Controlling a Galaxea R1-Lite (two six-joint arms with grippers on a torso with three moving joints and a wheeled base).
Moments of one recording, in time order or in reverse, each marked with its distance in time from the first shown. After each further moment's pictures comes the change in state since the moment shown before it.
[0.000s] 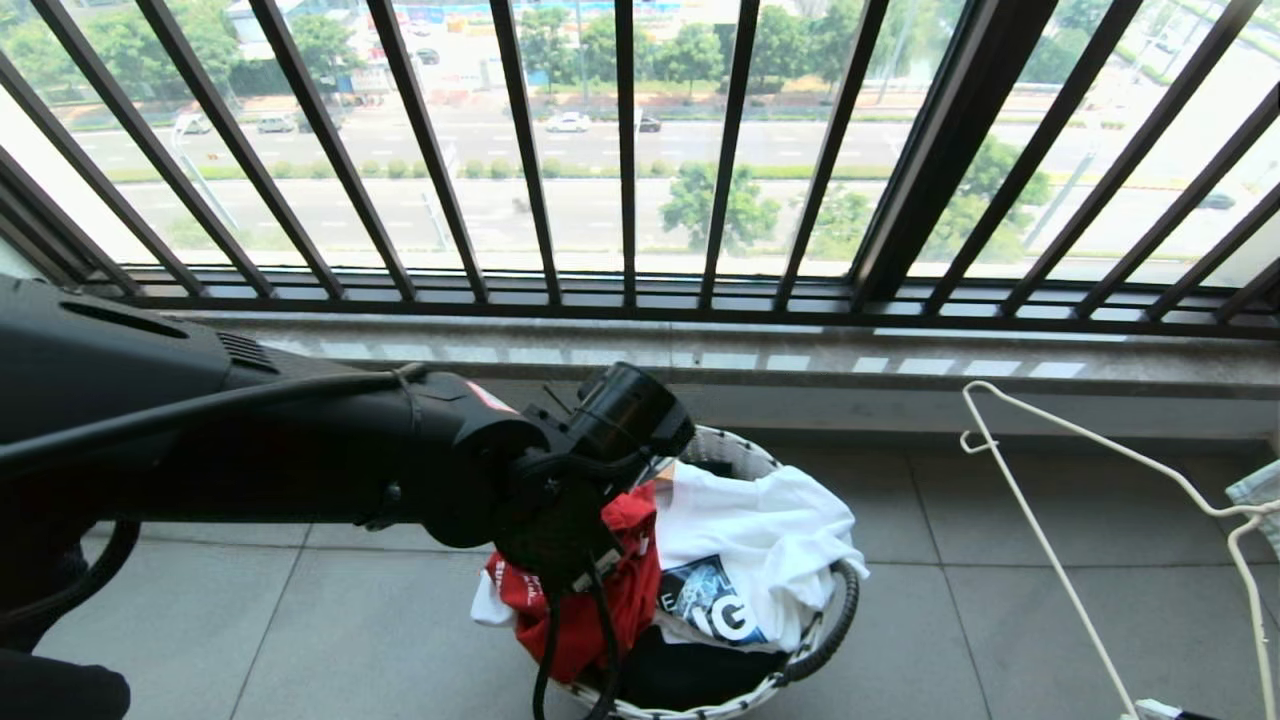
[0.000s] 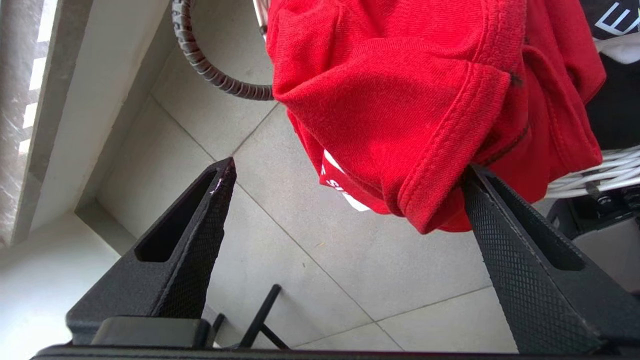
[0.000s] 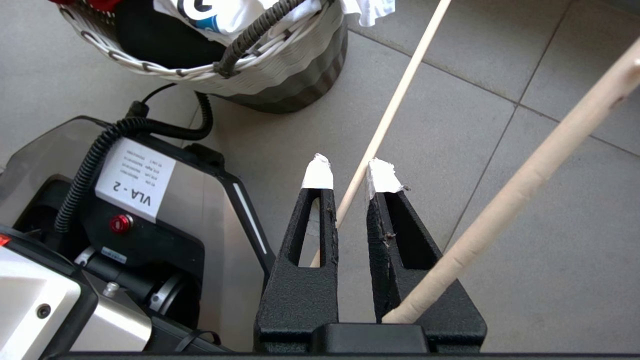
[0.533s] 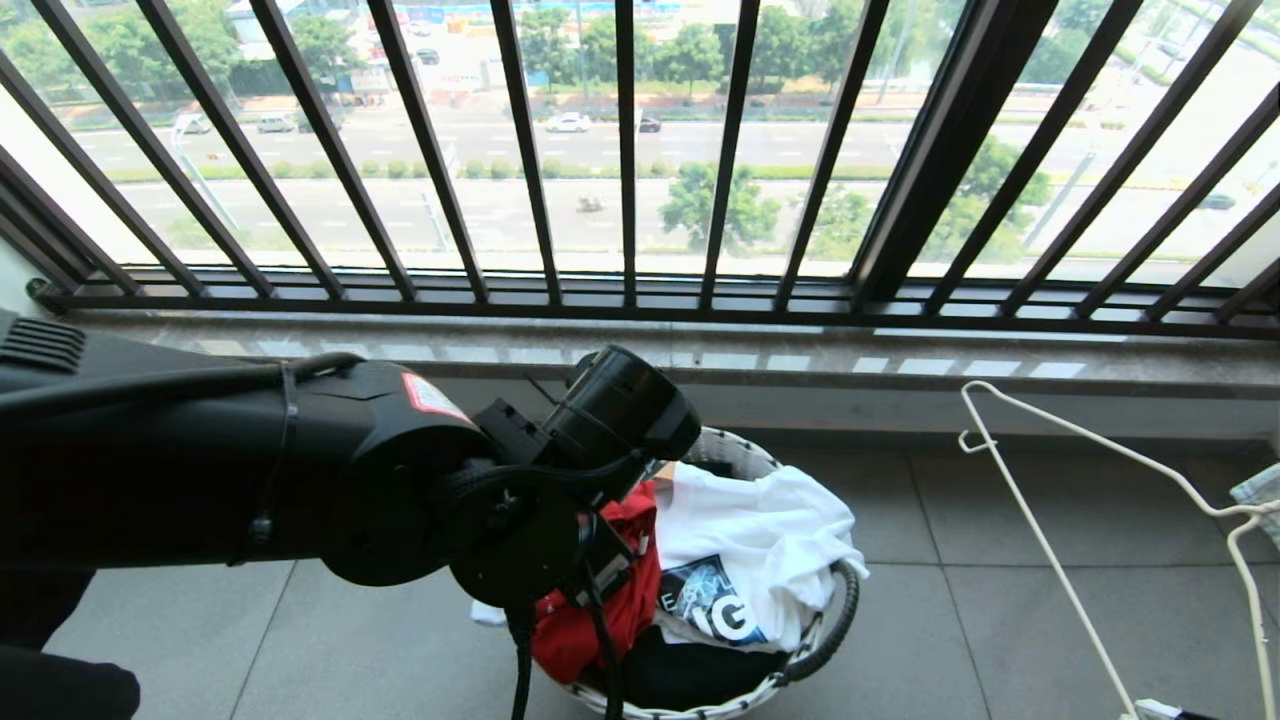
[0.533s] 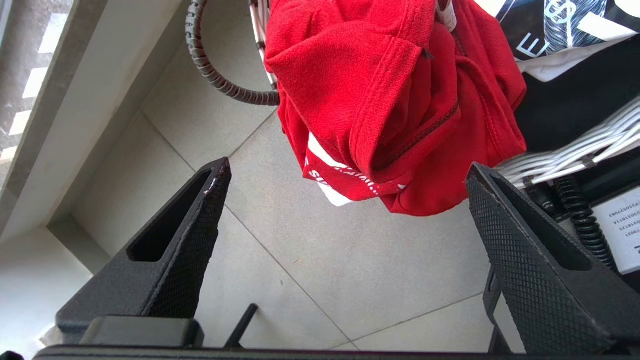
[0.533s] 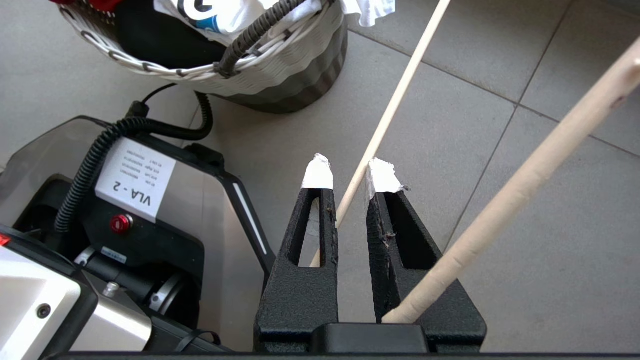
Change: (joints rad) left arm -0.071 -0.112 0.050 -0.002 -0.009 -0.069; right arm 0.000 0.000 0.000 0.000 0.000 0.000
